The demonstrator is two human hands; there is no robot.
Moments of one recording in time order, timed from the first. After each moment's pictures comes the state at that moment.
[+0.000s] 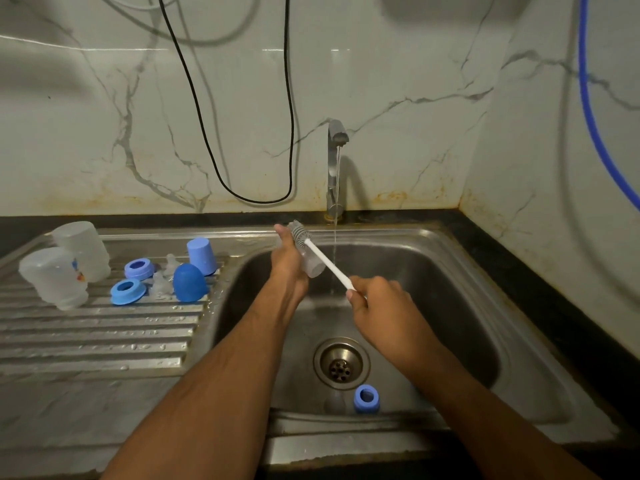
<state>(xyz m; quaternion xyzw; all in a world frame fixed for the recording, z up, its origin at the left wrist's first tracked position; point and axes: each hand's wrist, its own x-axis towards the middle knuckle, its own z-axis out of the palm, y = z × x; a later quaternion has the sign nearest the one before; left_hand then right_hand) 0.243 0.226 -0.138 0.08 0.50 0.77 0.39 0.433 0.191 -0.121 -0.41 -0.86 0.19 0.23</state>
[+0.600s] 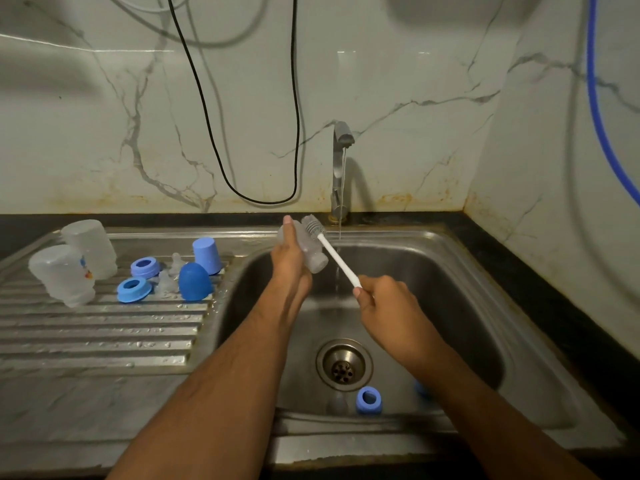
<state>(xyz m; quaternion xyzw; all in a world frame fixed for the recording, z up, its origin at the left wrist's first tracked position) 0.238 0.231 -0.138 0.07 0.50 0.78 0.37 0.433 0.195 -0.120 -0.42 -0.85 0.22 0.23</state>
